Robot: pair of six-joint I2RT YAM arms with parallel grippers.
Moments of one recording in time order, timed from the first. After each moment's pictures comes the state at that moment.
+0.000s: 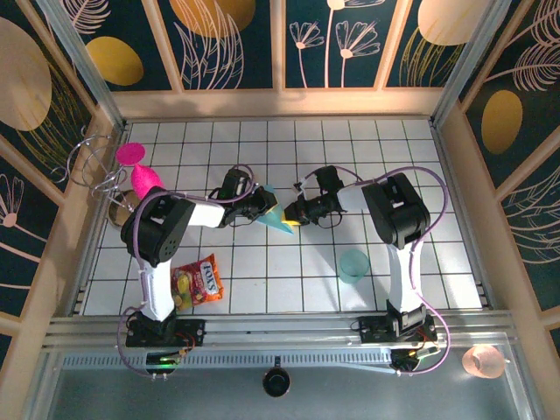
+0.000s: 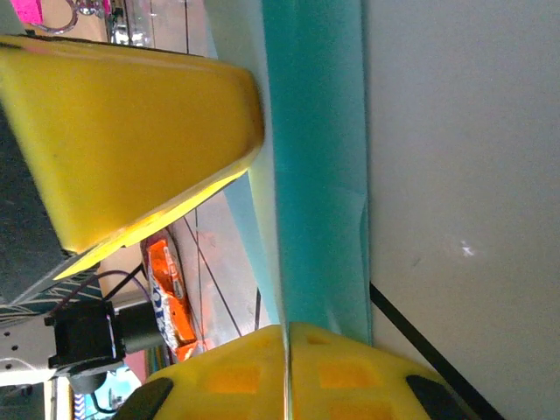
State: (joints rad) left arm -0.48 1.99 0.95 0.37 0.49 -1.05; right arm 0.44 2.11 1.12 -0.06 -1.02 0.49
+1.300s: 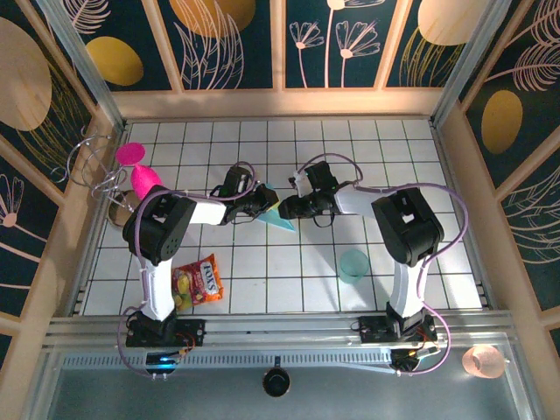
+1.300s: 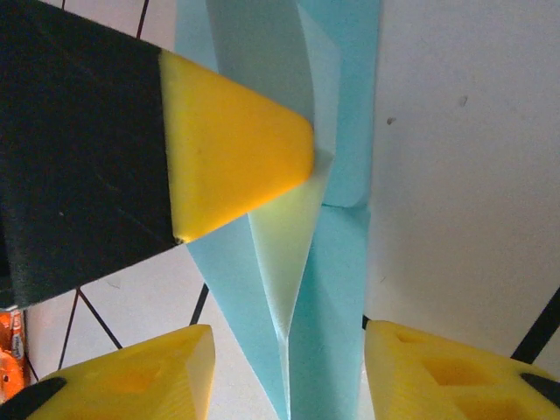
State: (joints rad) left arm -0.48 2.00 0.98 0.35 0.49 -1.05; right arm 0.54 1.92 1.10 -0.16 -0.54 0.31
